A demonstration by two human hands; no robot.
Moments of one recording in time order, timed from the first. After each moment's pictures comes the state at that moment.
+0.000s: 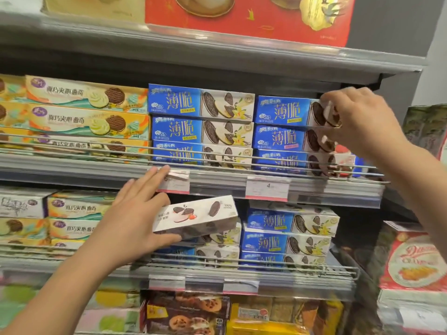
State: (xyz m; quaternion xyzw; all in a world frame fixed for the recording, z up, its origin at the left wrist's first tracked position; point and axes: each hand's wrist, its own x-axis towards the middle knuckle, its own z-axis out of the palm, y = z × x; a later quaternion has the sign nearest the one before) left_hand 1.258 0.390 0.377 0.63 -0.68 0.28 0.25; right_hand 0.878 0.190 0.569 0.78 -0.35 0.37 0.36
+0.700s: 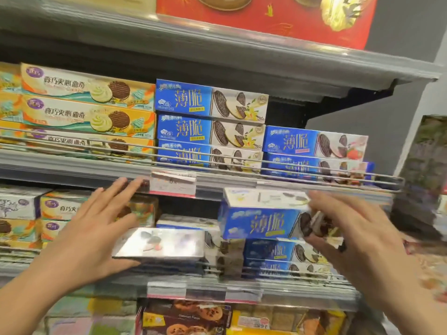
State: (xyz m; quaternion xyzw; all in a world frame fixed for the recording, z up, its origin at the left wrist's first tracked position) left_hand 1.319 0.416 0.349 0.61 -0.70 0.32 0.18; right_hand 0.887 0.292 0.414 0.82 -0.22 0.44 0.27
